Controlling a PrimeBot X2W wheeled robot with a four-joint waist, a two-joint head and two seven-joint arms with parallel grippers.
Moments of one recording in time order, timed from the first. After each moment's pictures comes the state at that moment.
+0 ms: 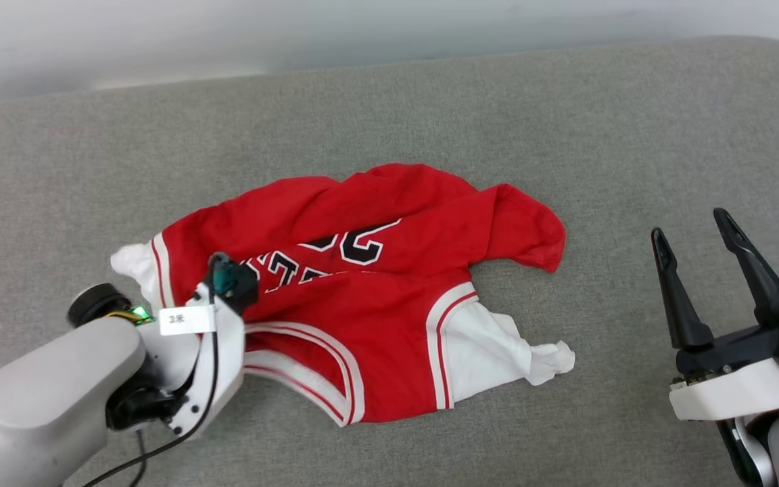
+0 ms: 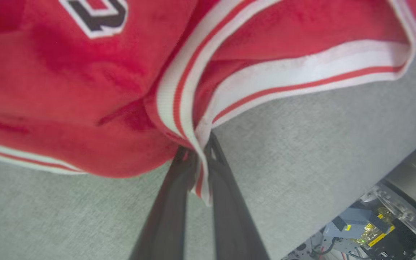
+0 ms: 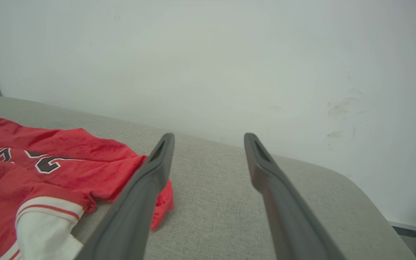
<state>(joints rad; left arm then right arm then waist) -0.86 0.81 -1.26 0.22 -0.99 -0.13 0.71 -0.15 -0.27 0.07 -0.02 0.12 0.13 -0.26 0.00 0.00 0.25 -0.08</state>
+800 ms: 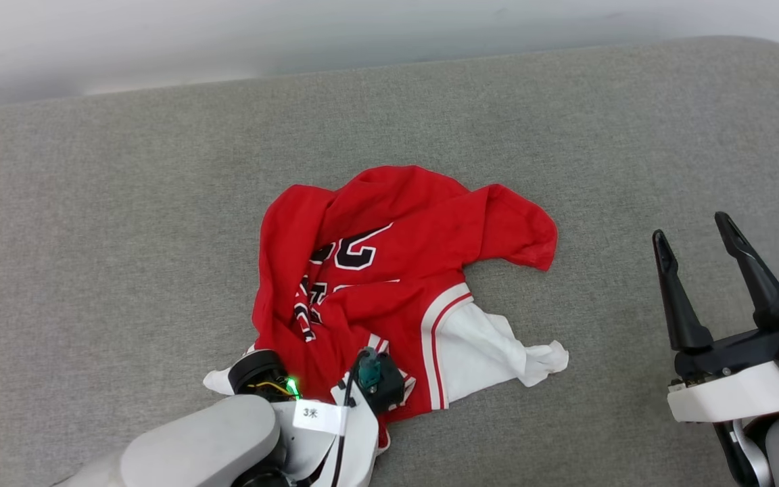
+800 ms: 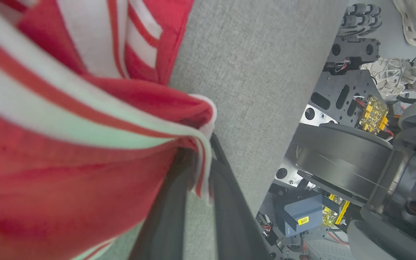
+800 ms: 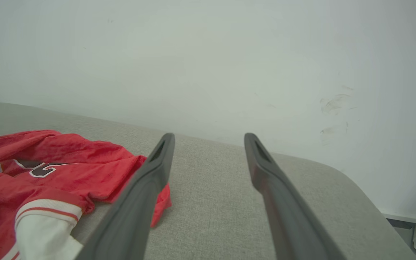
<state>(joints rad) -0.74 0.60 -1.28 0.06 -0.92 -0.13 0.73 -0.13 -0.24 0.06 -0.03 0.12 0.13 -0.26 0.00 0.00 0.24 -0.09</state>
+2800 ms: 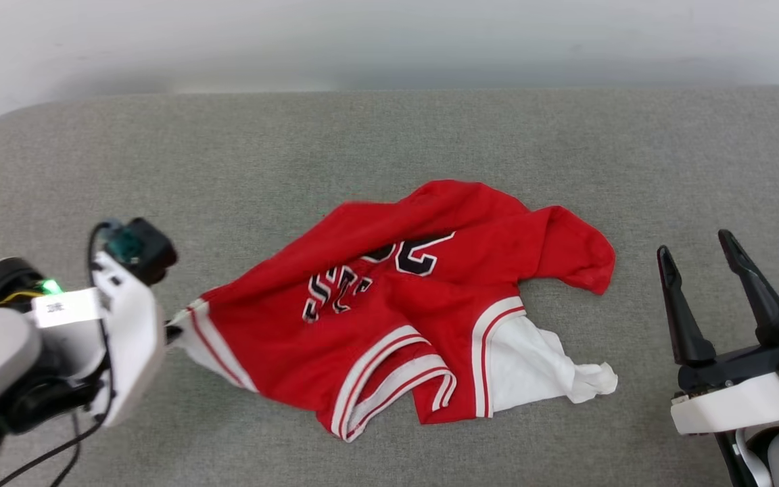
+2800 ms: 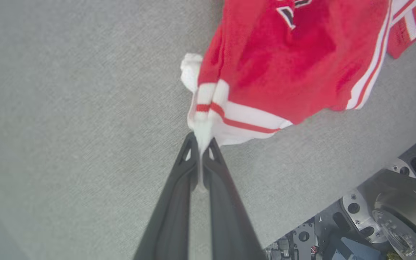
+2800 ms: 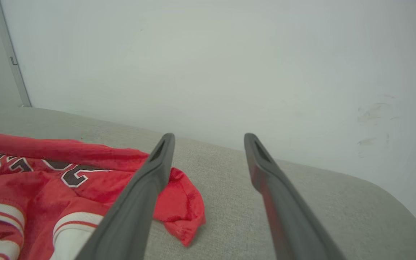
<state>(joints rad) -0.86 1.01 -1.15 0.00 -1.06 -0.06 0.59 -0.11 -0.24 0.04 -0.01 0.13 0.13 -0.26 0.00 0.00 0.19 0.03</state>
